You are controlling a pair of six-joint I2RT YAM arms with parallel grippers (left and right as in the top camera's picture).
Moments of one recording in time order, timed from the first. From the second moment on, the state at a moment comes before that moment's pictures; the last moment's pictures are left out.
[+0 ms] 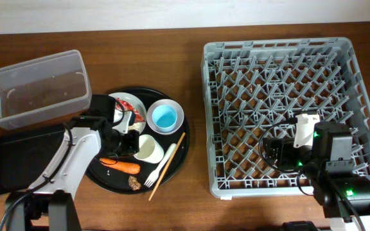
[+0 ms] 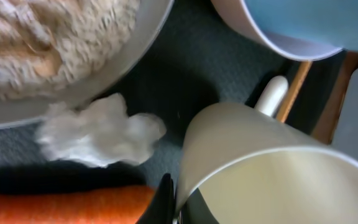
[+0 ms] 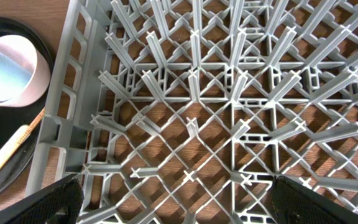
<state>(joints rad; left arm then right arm) -0.08 1.56 0.96 -0.86 0.34 -0.09 0.02 0.81 0.85 -0.88 -0.13 0.06</state>
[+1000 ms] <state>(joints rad) -0.41 1.45 1.14 -0.44 1.04 -0.19 -0.12 1.08 0.85 -0.73 -1.28 -0.49</state>
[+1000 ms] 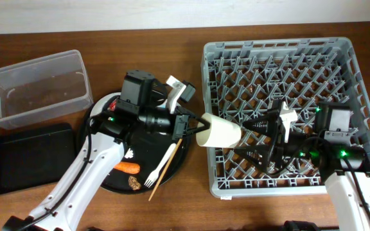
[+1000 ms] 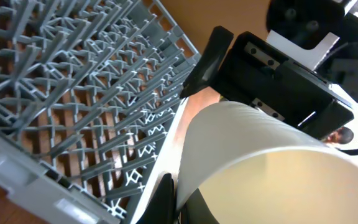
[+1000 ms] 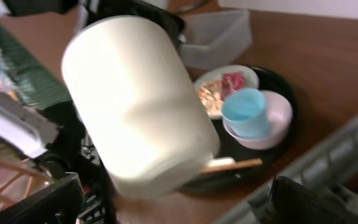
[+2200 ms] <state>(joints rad) -0.49 1.47 1.14 -0.25 1.05 -0.39 -0.12 1.13 0.85 -0.61 -1.49 -0.54</state>
